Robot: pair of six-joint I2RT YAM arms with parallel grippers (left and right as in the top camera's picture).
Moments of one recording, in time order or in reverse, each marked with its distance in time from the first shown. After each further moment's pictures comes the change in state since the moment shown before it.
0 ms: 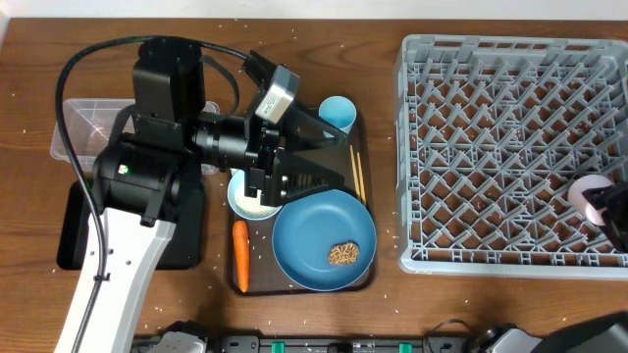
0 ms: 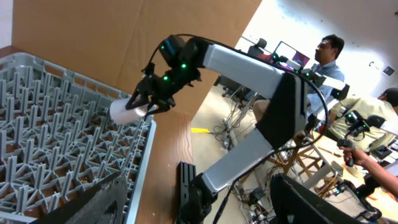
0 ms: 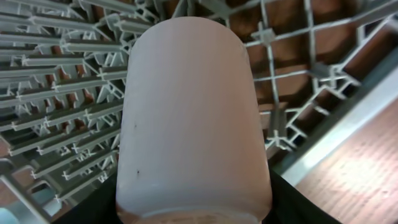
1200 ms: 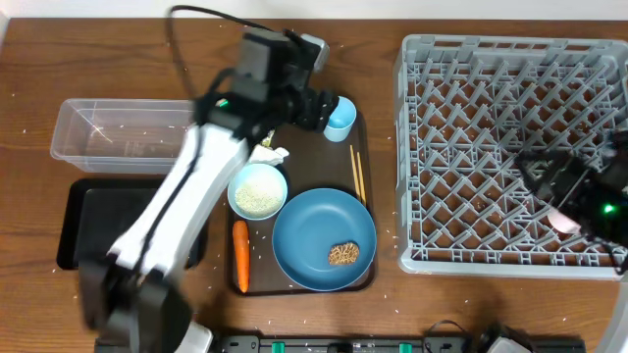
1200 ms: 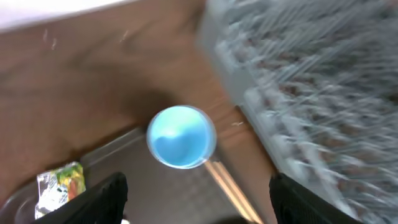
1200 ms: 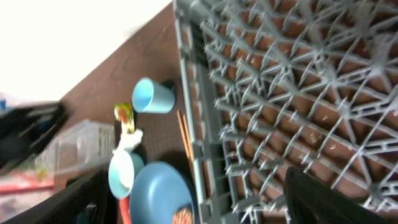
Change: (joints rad) left arm -0.108 0.412 0.003 0.069 -1.187 -0.039; right arm 0.294 -0.346 0.046 -0.105 -0.386 -0.191
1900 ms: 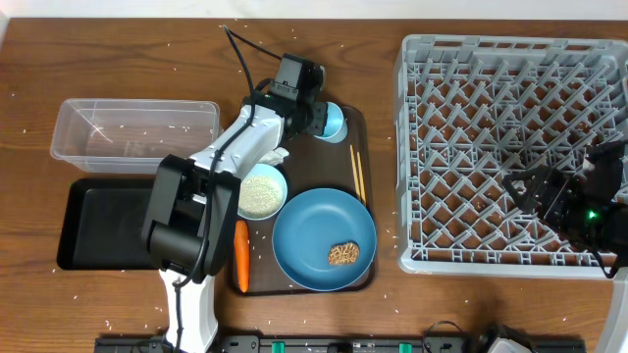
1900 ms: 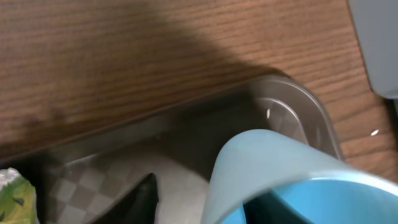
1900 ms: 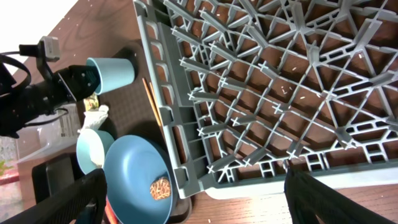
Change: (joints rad) left arm 0.002 0.371 0.000 0.162 -0.125 -0.122; right arm 0.057 0.006 0.000 -0.113 0.169 0.003
